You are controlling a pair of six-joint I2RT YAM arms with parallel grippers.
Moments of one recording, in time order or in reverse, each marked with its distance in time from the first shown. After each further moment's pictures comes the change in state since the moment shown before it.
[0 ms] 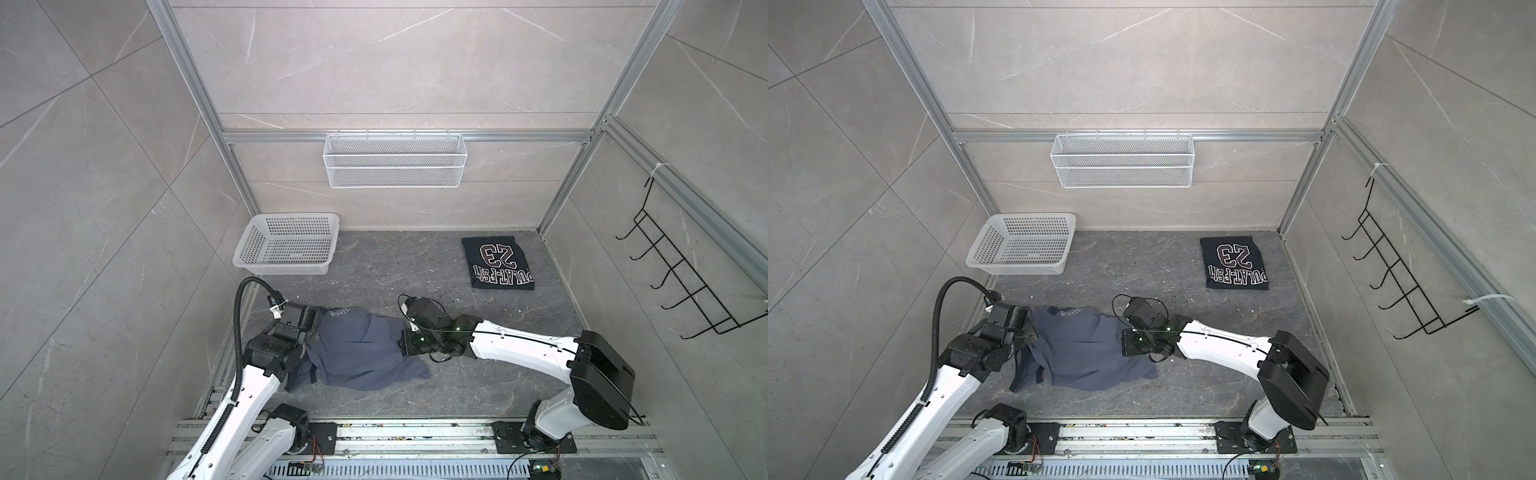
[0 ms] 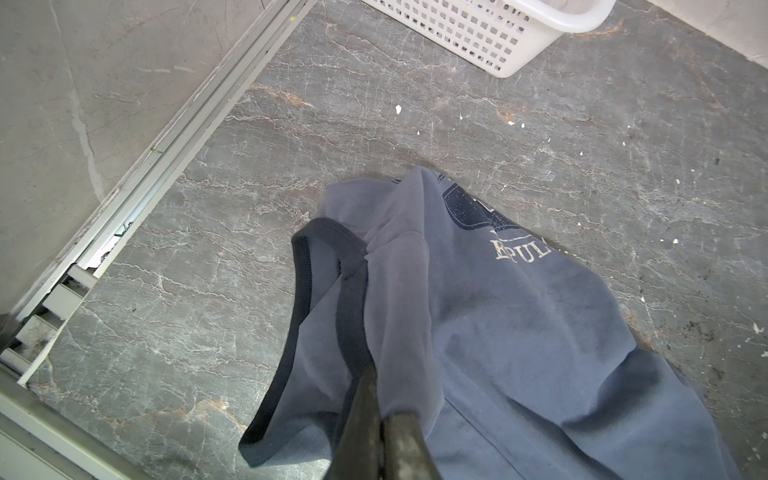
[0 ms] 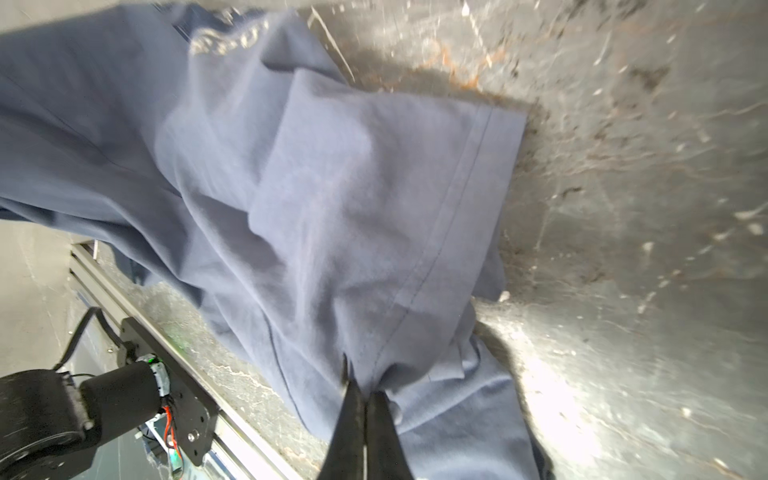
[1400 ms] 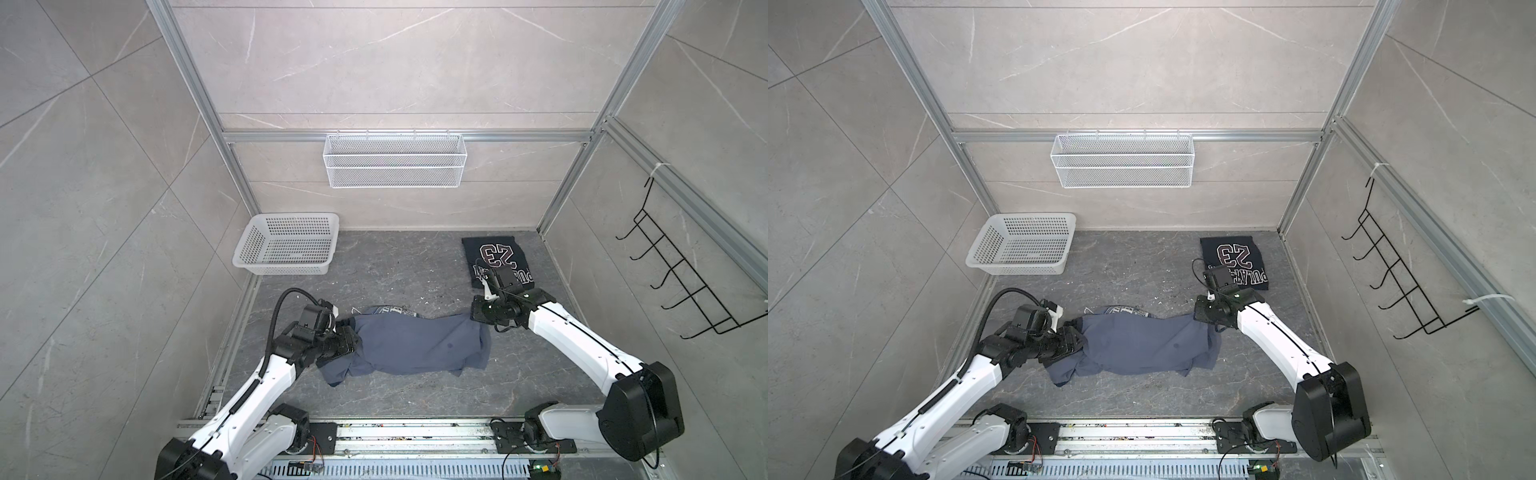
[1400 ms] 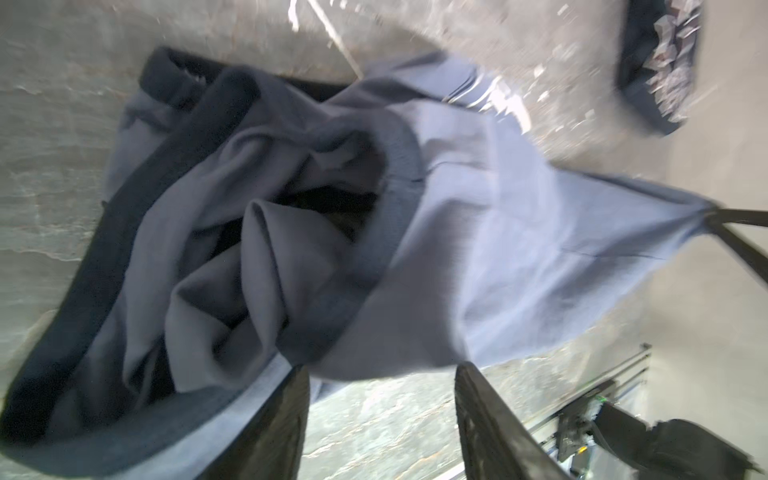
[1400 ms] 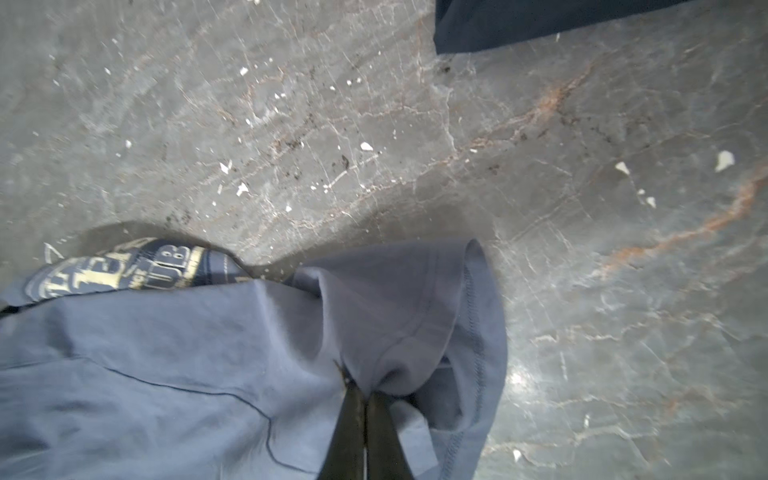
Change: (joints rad) left arm -0.032 0.096 -0.228 0.364 0.747 0.064; right arm -0.618 -0.200 -0.033 -0.311 0.044 -0.234
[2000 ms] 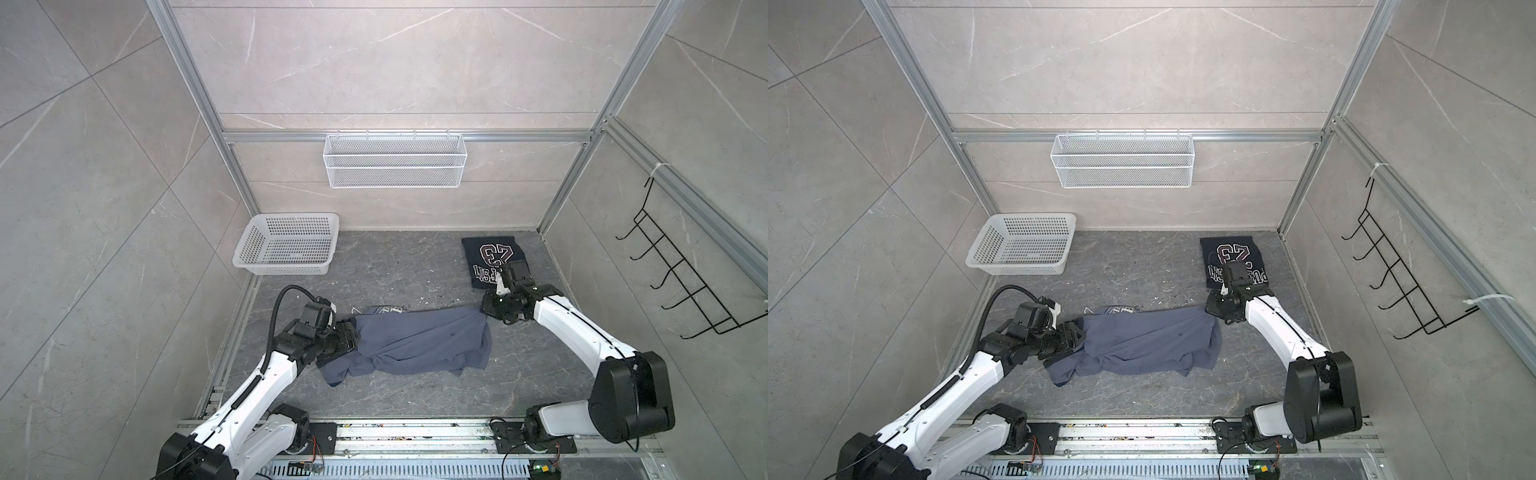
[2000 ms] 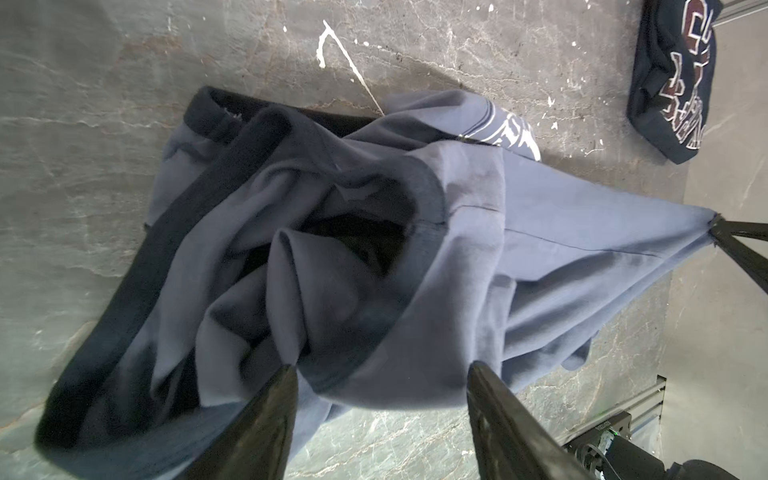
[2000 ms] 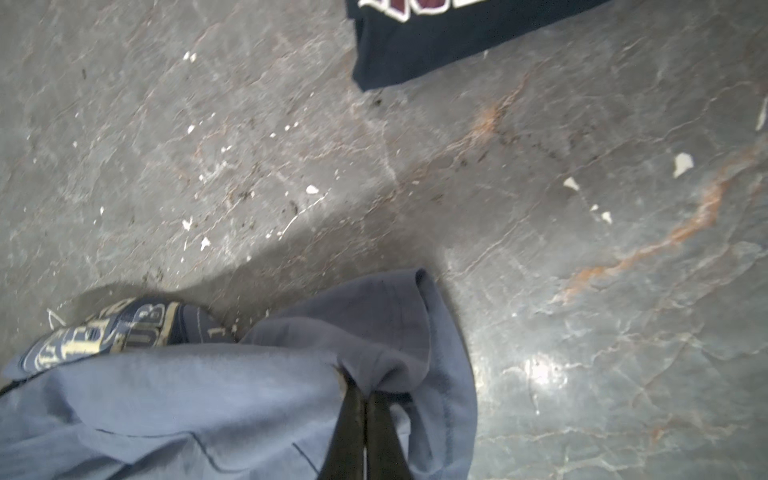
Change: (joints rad) left arm 0.000 0.092 0.034 0.021 -0.064 -0.007; right arm -0.175 0.092 0.015 0.036 -0.066 -0.016
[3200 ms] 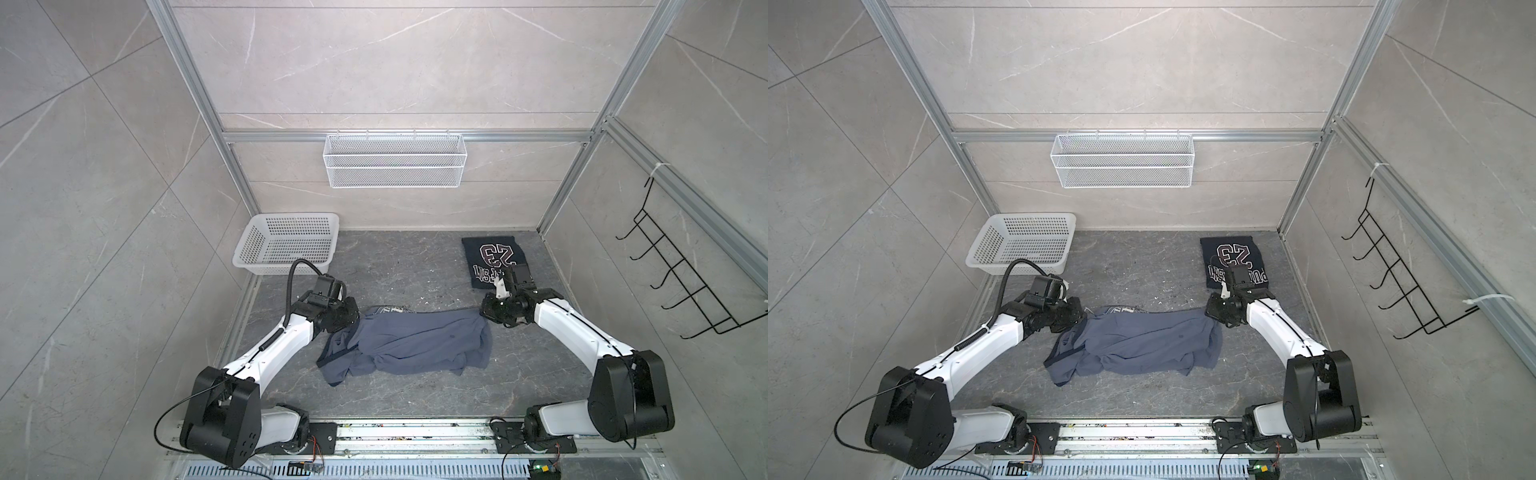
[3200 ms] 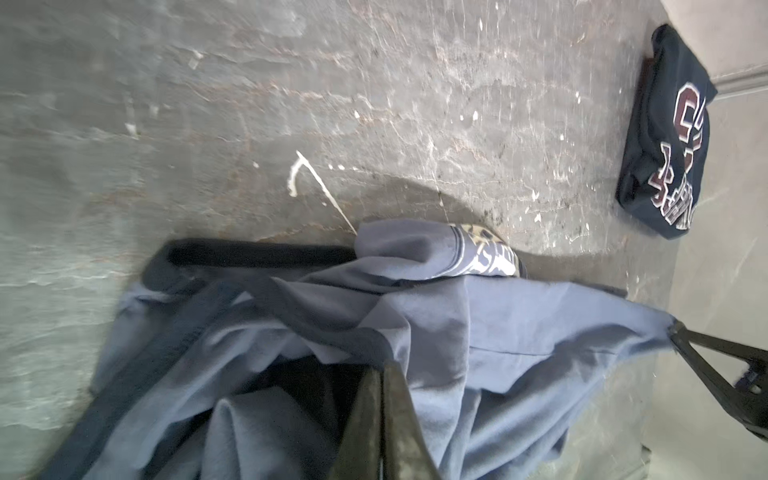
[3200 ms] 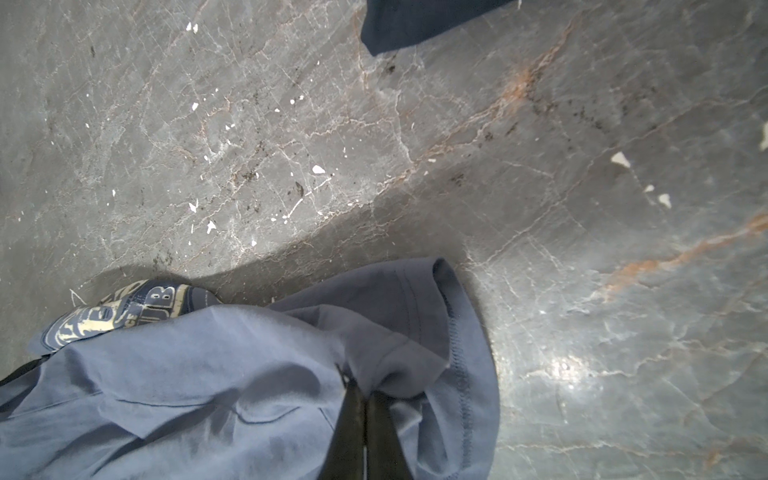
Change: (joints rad) left arm 0.023 0.248 0.178 0.109 -0.065 -0.048; right arm -0.009 -0.023 -0.047 0.032 -0.086 -0.011
